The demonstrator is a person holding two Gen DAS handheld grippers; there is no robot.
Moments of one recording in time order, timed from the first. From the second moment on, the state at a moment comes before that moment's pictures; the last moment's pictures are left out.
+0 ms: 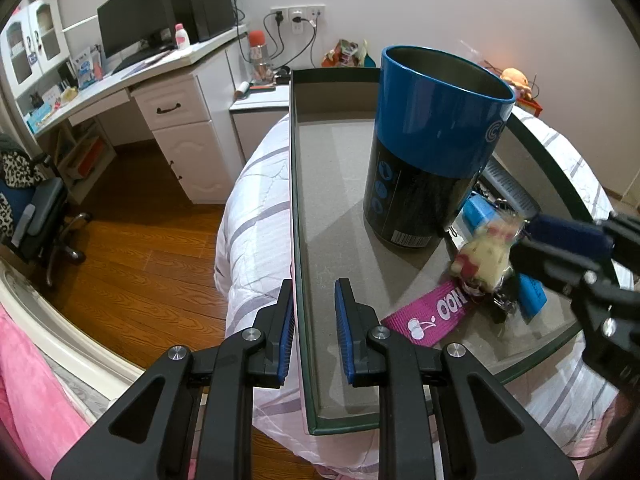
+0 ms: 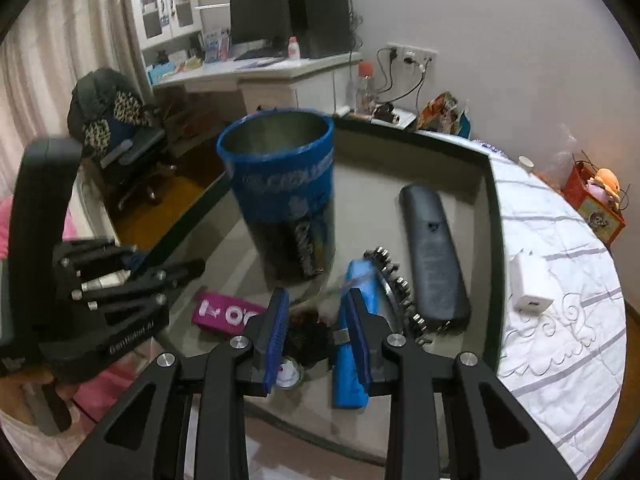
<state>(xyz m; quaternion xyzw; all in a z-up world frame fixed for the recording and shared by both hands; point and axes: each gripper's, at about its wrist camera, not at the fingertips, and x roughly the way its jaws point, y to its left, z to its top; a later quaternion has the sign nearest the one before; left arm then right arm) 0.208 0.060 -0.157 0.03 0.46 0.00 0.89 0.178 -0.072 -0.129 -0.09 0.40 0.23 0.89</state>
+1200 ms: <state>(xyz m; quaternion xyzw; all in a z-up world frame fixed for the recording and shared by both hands) 0.203 0.059 -0.154 0.03 0.45 0.00 0.89 0.228 -0.219 -0.138 -0.04 0.41 0.07 0.91</state>
